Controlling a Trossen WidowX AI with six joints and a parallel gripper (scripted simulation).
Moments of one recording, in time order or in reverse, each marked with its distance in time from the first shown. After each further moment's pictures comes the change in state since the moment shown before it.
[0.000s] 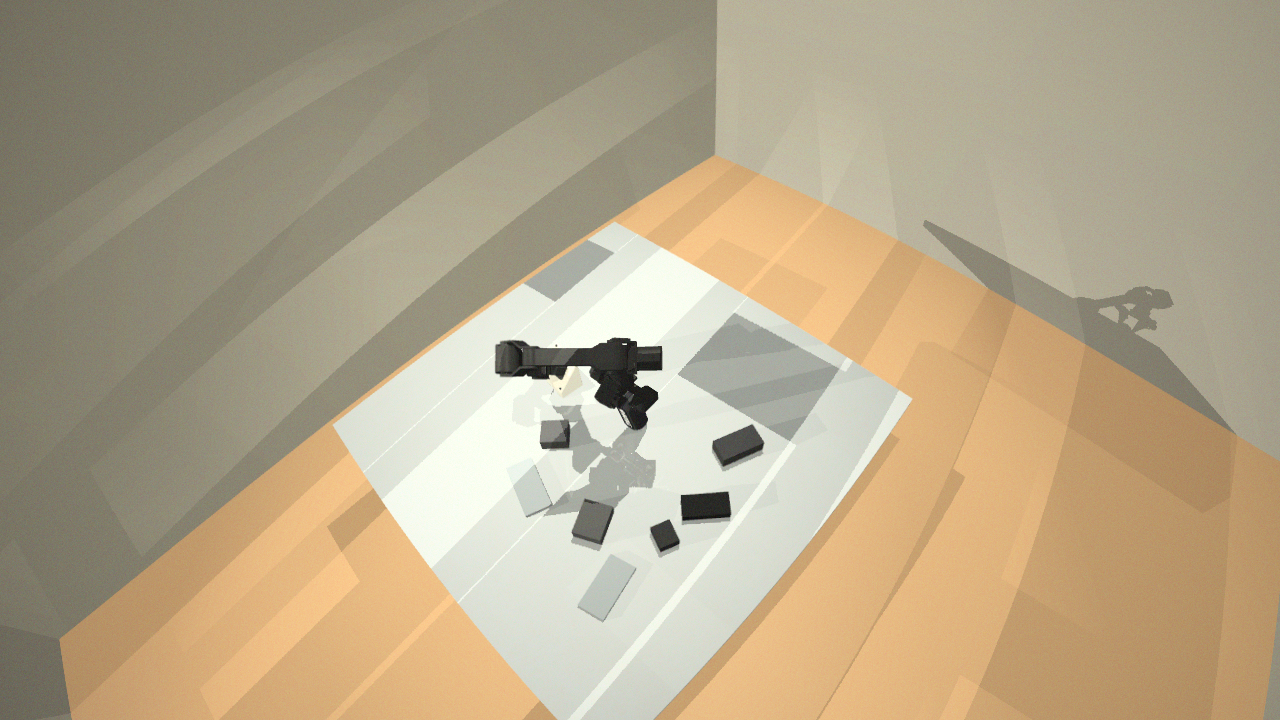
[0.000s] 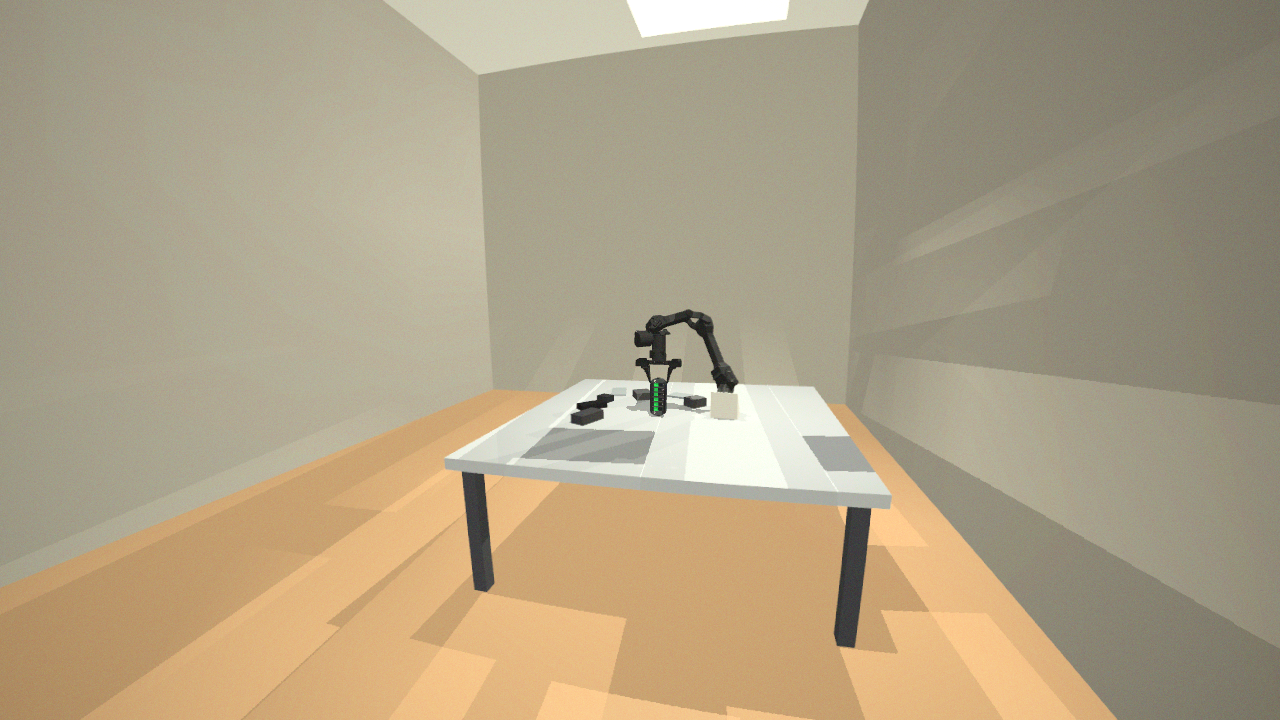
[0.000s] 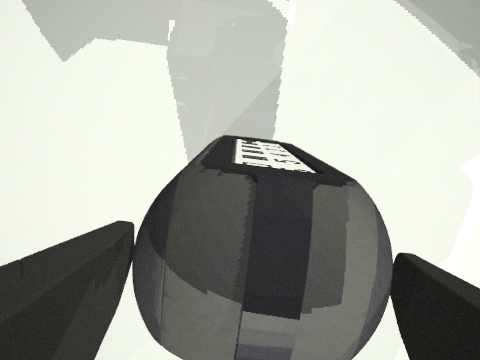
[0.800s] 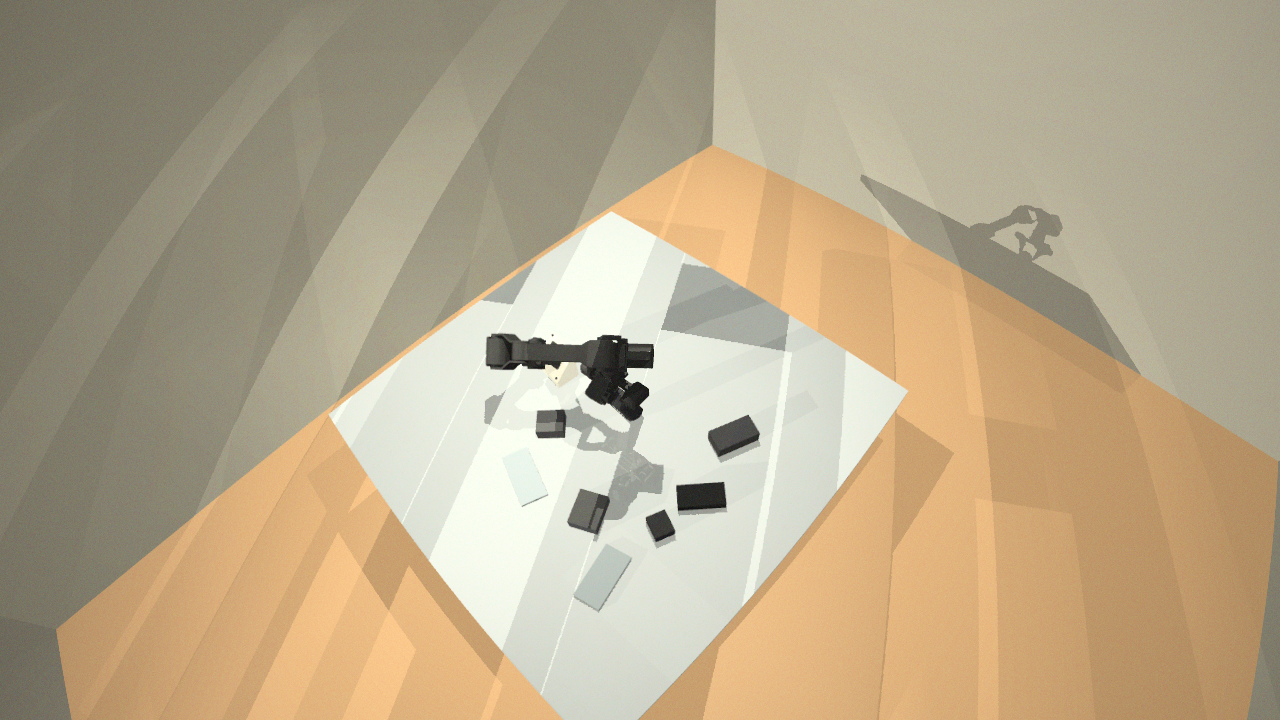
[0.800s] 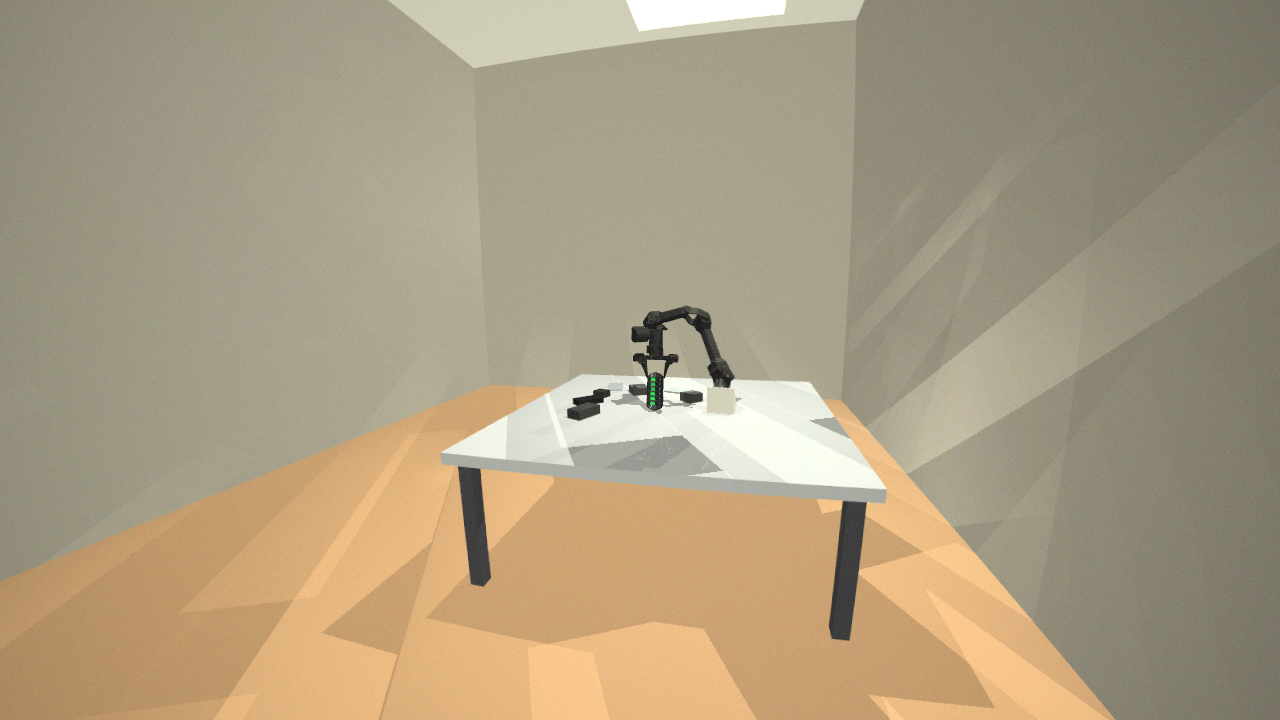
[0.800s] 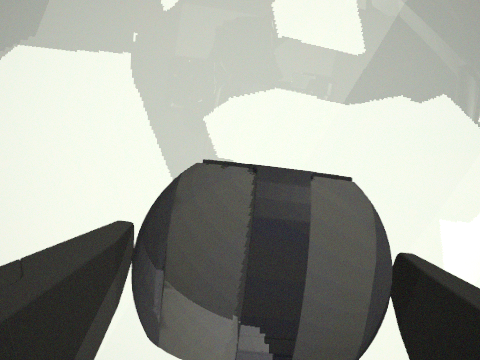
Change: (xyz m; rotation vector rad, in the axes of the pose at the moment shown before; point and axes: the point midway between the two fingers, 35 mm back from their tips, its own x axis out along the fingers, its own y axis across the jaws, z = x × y) arm 0.004 0.000 0.020 0.000 -0.004 -0.001
